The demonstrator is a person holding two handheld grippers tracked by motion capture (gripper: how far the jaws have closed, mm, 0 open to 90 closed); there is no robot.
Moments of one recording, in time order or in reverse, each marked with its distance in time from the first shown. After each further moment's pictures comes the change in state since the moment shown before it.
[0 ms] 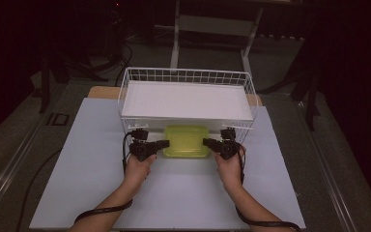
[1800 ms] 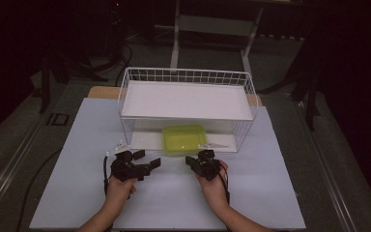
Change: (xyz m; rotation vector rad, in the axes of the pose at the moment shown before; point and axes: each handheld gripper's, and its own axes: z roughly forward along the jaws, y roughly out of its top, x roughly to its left) left arm -0.009 -0.049 -0.070 -0.126 -0.021 0.180; right arm 0.061 -0.059 0.011 0.043 0.064 -0.197
